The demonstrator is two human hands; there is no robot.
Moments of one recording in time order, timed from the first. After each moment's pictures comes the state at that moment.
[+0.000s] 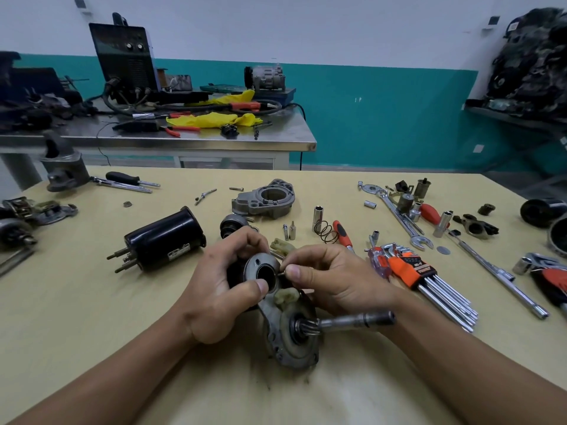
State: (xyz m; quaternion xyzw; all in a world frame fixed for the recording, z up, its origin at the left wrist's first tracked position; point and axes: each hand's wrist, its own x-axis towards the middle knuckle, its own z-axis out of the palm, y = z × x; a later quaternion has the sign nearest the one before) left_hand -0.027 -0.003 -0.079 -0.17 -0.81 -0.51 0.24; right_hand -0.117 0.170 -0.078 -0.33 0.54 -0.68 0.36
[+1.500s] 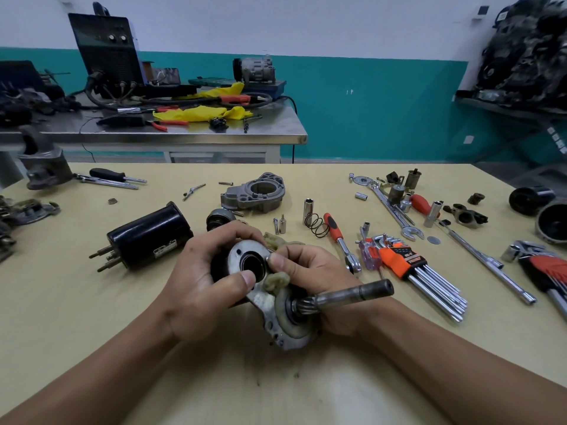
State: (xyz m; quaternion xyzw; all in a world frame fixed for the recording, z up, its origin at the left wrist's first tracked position) left_hand -0.028 -0.003 -0.075 -0.18 -0.79 -0.53 0.24; right_hand -0.097 0.159 -0.084 -0.27 0.55 -0.72 0.31
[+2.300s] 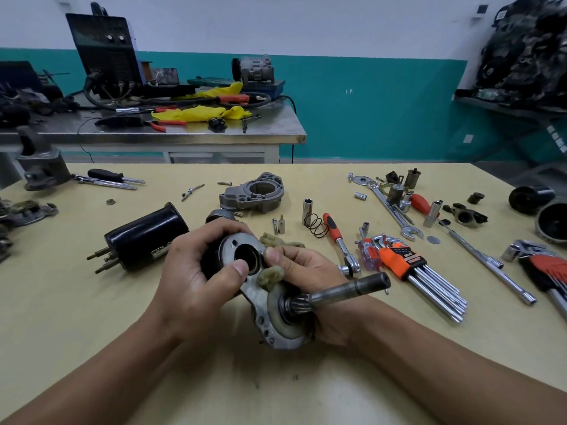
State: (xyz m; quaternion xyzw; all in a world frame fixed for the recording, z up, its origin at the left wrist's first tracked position) left_hand -0.026 -0.001 -0.074 -0.13 -0.79 -0.52 0.30; right_hand -0.088 0.158 -0.080 -0.23 0.47 -0.77 0.37
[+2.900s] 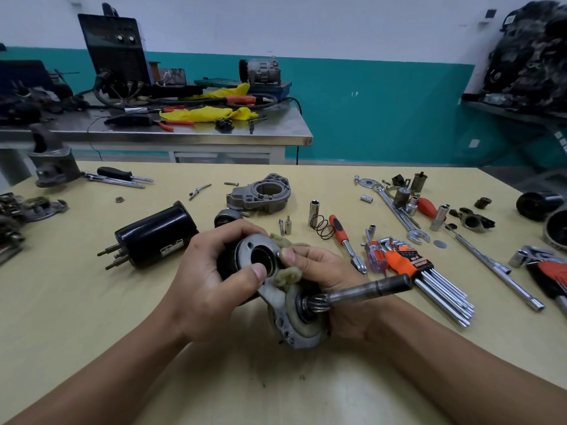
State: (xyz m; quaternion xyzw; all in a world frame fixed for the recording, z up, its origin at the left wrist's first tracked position) left_hand -0.023 0.004 -0.070 -0.15 -0.78 -0.54 0.26; right_hand -0.098 0.164 -0.075 -0.24 0.46 -0.74 0.42
